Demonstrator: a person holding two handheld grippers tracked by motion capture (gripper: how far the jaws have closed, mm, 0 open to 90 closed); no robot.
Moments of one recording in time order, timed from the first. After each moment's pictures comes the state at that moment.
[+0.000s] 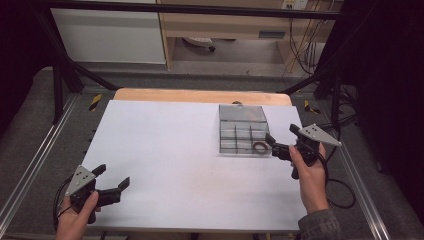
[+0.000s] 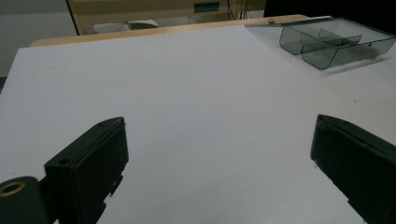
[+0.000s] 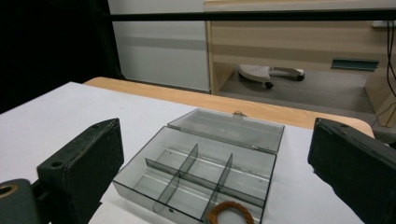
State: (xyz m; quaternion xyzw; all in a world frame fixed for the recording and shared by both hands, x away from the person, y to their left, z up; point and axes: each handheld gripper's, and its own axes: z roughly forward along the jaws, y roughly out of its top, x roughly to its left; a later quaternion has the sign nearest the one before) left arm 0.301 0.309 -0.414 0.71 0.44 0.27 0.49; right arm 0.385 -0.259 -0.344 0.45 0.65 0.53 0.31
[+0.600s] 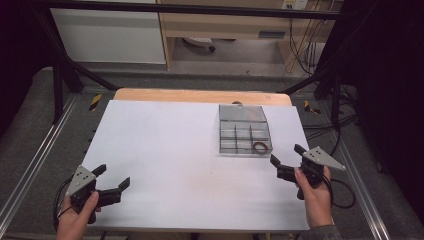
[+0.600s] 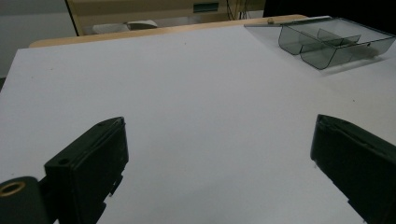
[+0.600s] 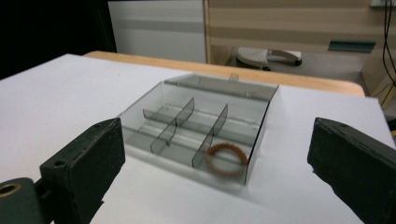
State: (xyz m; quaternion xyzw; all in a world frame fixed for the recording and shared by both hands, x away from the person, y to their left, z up) left arm 0.301 0.308 -0.414 0.71 0.44 0.27 0.49; right arm 0.347 -0.275 -0.389 0.45 0.66 0.51 0.30
